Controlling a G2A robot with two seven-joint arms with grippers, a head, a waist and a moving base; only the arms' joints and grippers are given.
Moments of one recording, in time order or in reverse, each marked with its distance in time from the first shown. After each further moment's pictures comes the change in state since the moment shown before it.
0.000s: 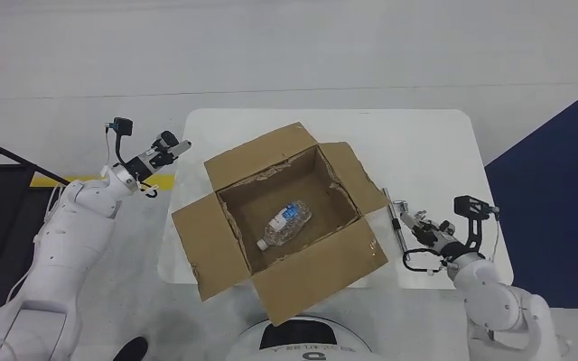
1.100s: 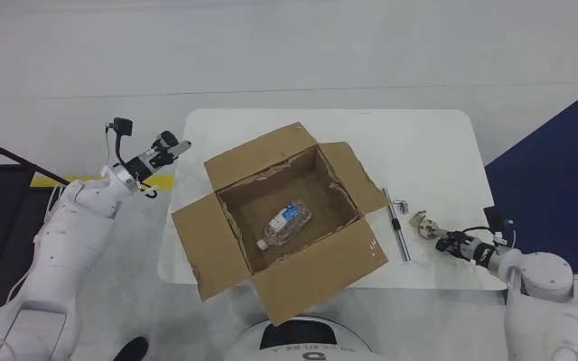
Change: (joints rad) left arm 0.000 0.000 0.000 0.000 0.000 0.000 0.000; right arm 0.390 0.128 0.211 0.708 0.312 -0.023 0.473
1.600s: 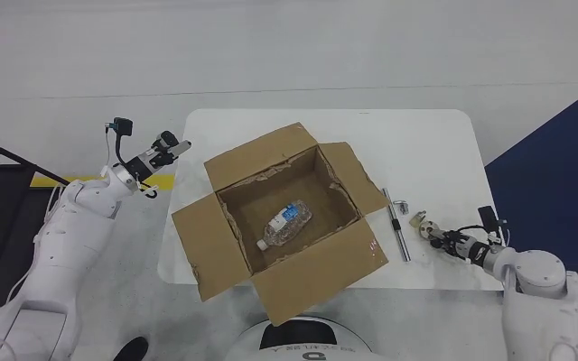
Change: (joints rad) left arm 0.000 0.000 0.000 0.000 0.000 0.000 0.000; right arm -0.013 0.023 -0.031 0.017 0.033 0.003 -0.019
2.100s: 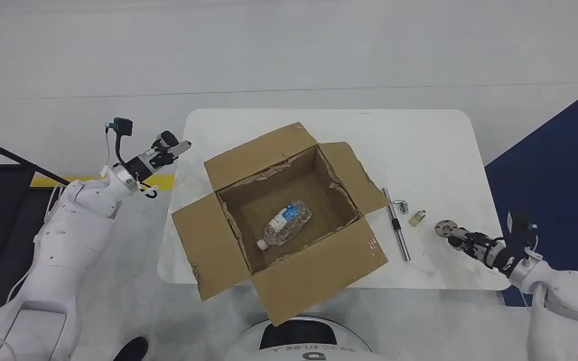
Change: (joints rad) left arm 0.000 0.000 0.000 0.000 0.000 0.000 0.000; right arm -0.110 0.017 0.121 -0.102 0.302 -0.117 0.025
